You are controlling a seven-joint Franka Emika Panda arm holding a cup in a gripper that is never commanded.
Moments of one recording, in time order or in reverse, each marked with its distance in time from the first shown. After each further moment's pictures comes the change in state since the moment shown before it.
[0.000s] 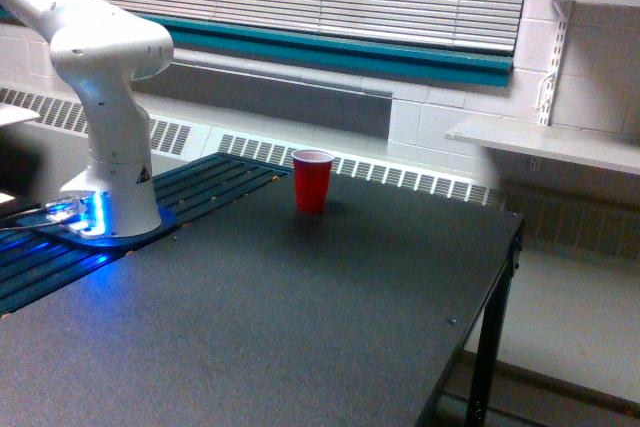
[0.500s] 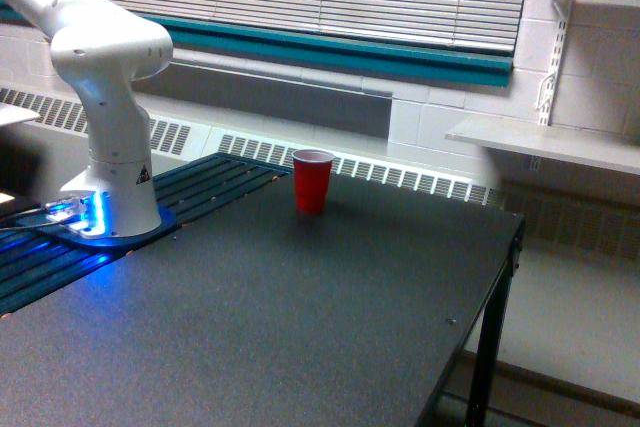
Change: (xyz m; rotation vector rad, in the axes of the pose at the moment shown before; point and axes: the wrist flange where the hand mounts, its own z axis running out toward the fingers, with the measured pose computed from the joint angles) arm -0.034 -0.041 0.047 -0.036 -0.057 -0.018
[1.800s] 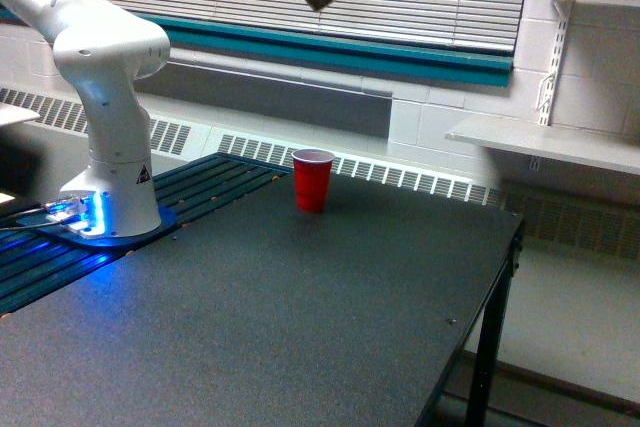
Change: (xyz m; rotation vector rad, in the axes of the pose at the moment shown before) arm -0.089 -0.028 0.057 -0.101 -0.114 0.230
